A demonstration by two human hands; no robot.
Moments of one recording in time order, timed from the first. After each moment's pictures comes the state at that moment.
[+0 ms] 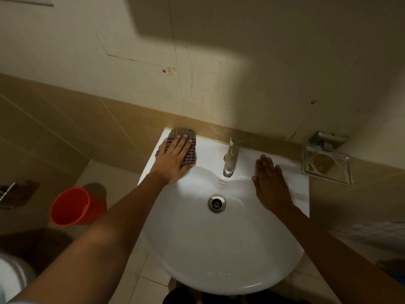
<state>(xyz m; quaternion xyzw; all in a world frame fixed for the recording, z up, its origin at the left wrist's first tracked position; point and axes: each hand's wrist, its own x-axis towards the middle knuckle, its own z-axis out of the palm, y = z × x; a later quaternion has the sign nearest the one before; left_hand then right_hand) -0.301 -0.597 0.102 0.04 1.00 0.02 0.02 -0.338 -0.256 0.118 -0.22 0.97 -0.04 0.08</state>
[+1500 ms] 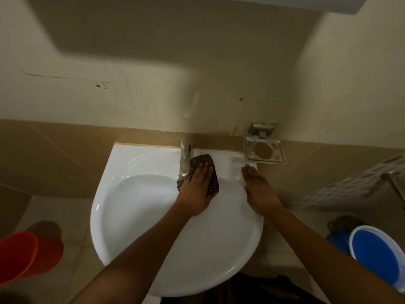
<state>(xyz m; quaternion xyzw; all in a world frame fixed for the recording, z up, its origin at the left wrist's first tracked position) -0.288 -0.404 0.096 0.17 0.98 0.11 0.05 -0.303 -0.165 0.136 -0.13 0.98 -0.06 0.13</state>
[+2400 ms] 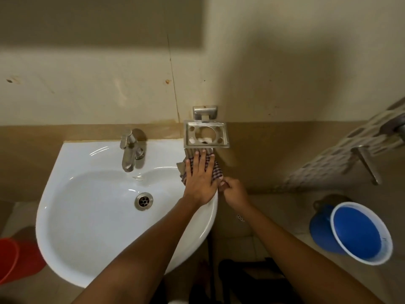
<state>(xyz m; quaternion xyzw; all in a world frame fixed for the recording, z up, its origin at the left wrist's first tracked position) -0.295 -0.238 0.104 0.10 0.98 0.16 0.08 -0.272 -0.105 0.115 0.08 0.87 -0.46 0.15</state>
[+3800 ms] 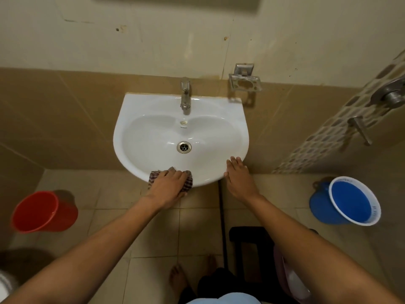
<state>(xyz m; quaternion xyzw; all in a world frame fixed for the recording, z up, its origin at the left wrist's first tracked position) -0.039 -0.464 0.130 0.24 0.97 0.03 0.08 -0.065 -0.203 0.130 -0.09 0.98 -0.14 0.12</state>
